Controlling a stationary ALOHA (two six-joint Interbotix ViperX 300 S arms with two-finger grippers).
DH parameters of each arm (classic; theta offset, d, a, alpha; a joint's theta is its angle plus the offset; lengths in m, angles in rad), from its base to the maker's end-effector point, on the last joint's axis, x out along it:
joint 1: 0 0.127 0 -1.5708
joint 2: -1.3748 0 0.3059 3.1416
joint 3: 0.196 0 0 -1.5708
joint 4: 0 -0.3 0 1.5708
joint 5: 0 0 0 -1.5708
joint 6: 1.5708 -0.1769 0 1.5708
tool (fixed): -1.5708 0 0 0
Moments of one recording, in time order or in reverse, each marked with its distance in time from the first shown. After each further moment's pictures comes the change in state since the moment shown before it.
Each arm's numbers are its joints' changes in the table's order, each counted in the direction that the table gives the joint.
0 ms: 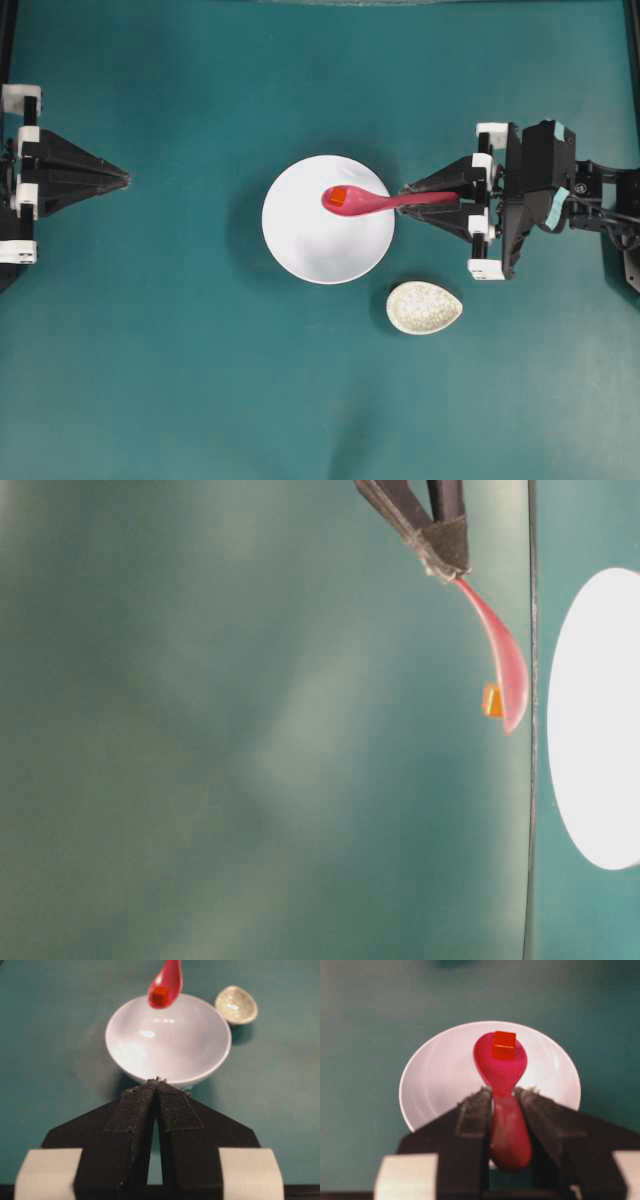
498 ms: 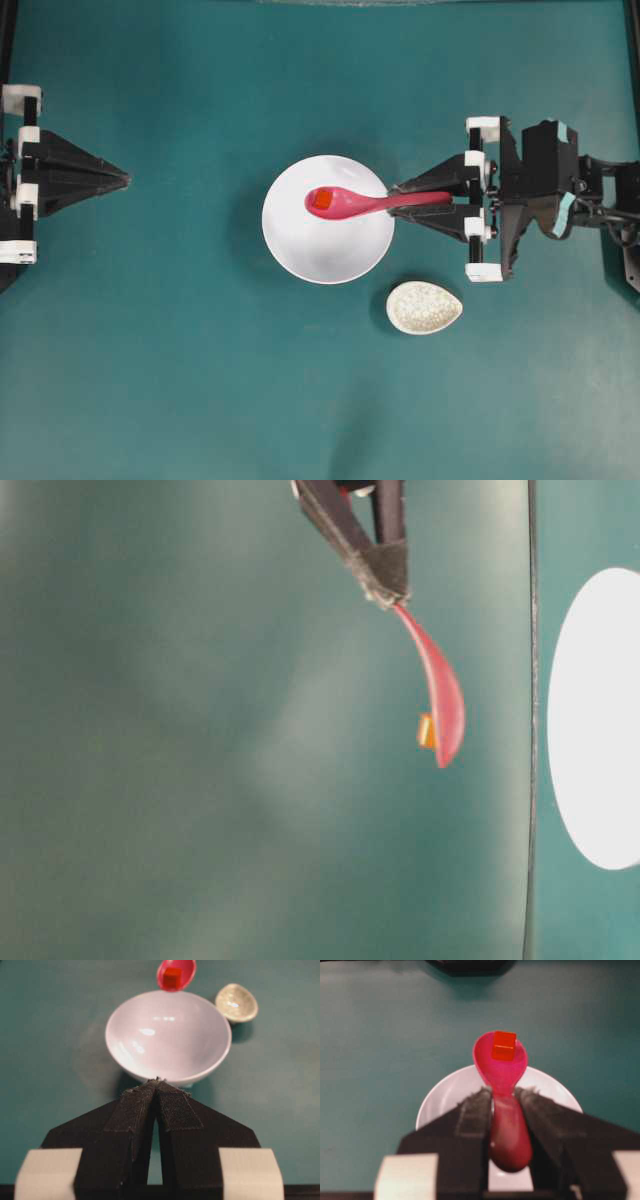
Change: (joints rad) left arm 0.000 0.000 0.000 0.000 -0.003 0.000; right arm 0.002 -0.054 0.067 0.080 -0.074 0.005
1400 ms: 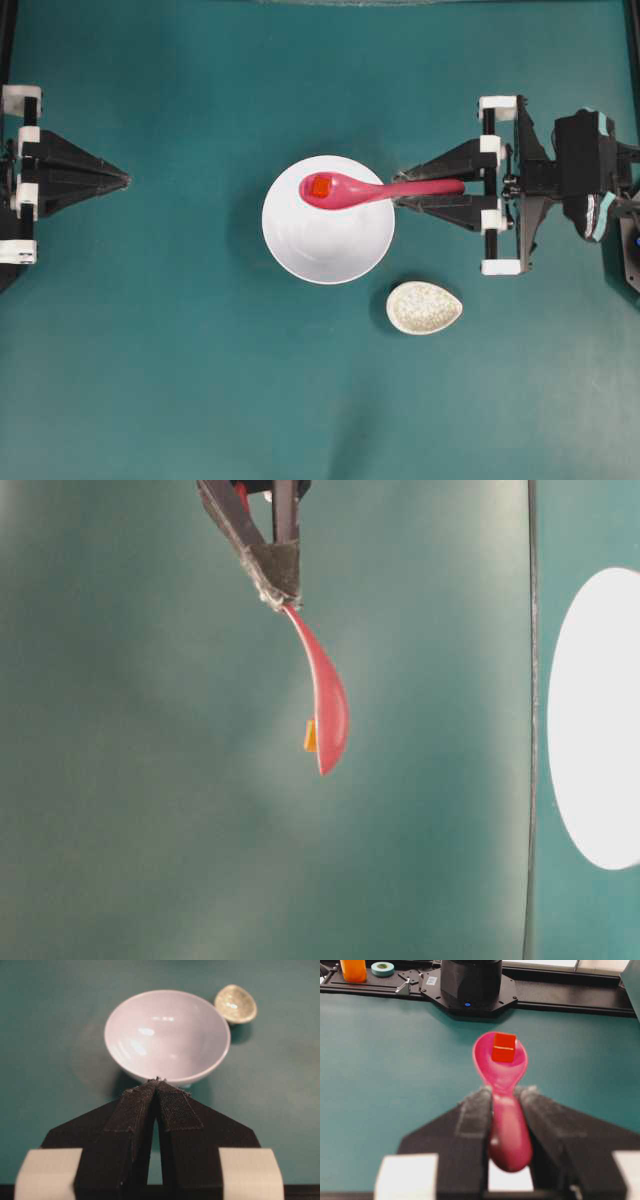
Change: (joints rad) left arm 0.000 0.000 0.002 0.000 0.002 0.017; right arm -0.002 -0.107 0.060 0.017 -0.091 0.087
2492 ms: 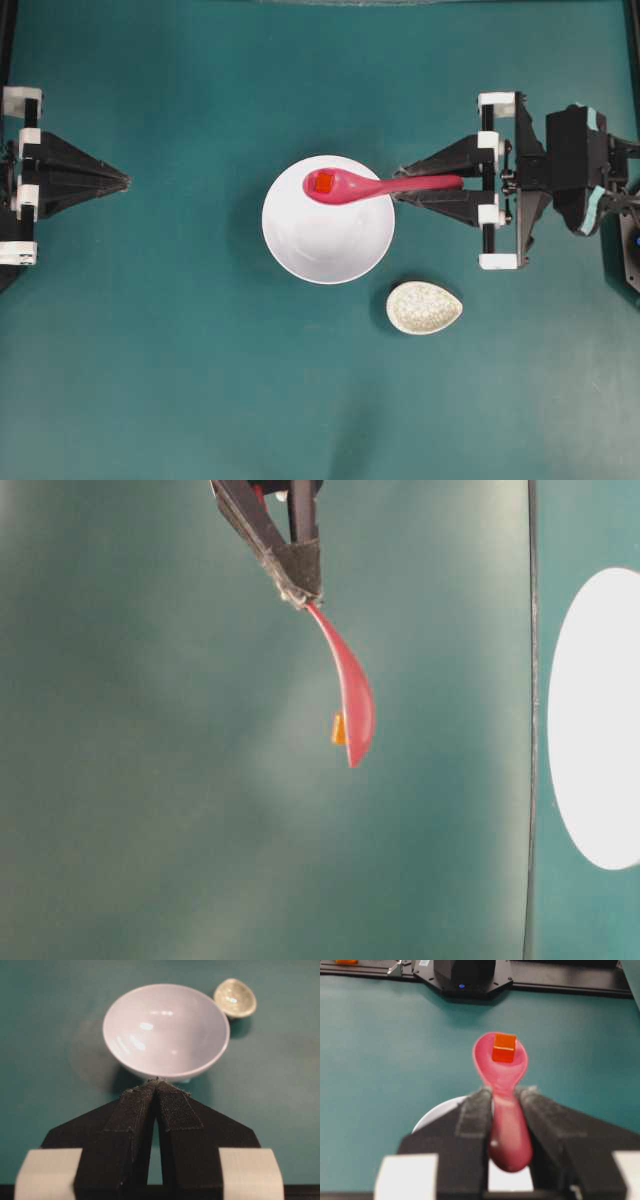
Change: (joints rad) left arm -0.005 0.002 -0.002 0.000 -0.011 -0.002; right arm -0.020 0.002 0.003 0.000 -0.043 0.003
